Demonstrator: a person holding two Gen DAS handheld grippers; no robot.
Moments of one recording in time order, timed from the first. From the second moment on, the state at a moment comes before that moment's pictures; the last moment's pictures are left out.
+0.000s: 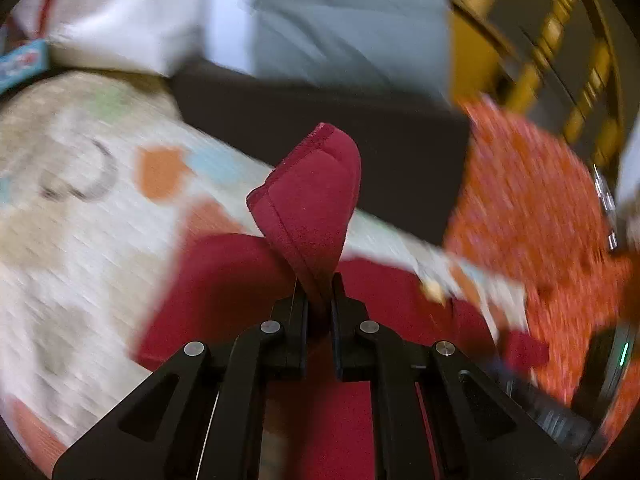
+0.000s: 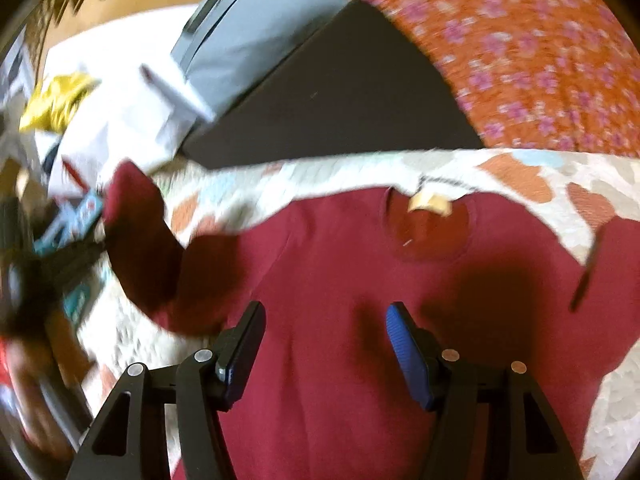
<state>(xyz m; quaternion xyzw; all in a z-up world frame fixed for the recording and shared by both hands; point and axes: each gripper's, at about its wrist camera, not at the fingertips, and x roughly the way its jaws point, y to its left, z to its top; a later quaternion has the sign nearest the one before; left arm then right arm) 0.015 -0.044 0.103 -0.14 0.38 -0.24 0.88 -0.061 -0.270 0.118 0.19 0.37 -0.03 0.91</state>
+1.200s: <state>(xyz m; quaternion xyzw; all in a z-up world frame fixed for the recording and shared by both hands) -0.030 -0.028 0.068 -0.03 0.35 -0.12 0.93 -0.079 -0.307 0.138 0.11 0.35 -0.06 0.93</state>
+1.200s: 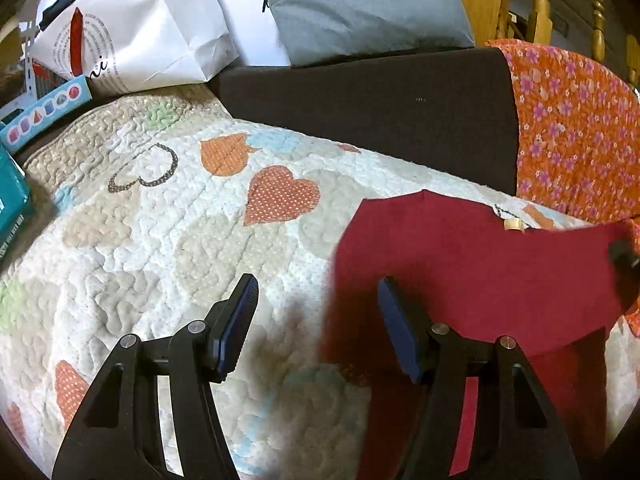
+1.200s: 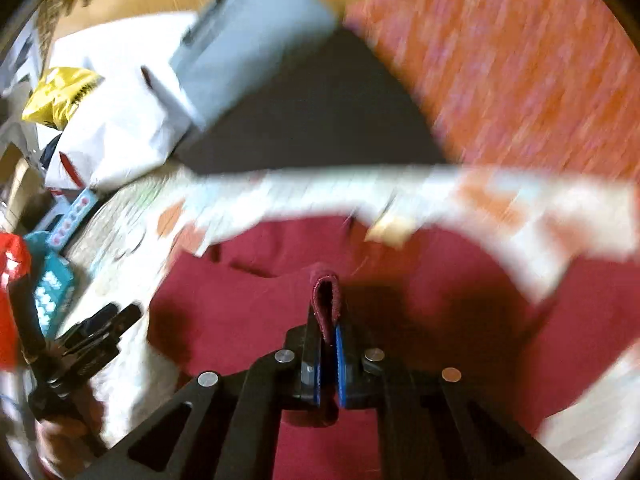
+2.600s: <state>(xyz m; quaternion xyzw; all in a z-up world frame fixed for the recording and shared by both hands) -0.001 -0.063 0.029 0.03 0.43 -0.11 0.89 0.072 -0.236 0.050 -0.07 0.48 0.17 0.86</state>
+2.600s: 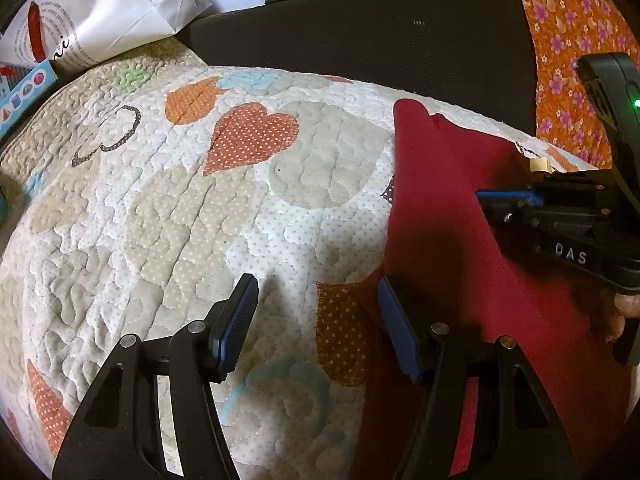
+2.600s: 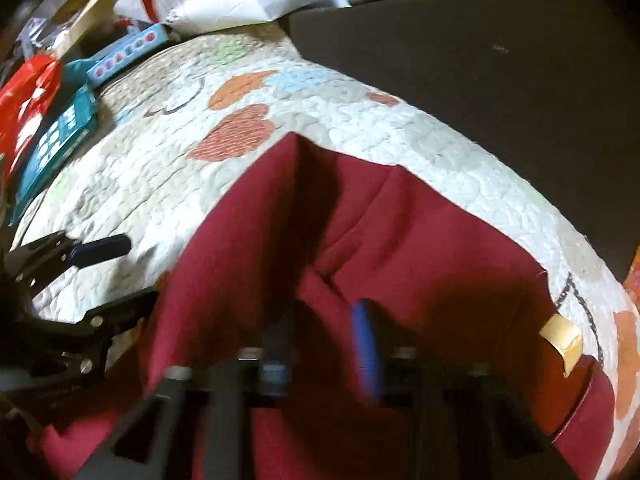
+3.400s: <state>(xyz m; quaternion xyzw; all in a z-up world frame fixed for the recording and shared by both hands) -0.020 -0.098 0.050 0.02 0.38 -0.19 0.91 -0.064 -0.374 0.080 0.06 0.44 -0.11 0.89</state>
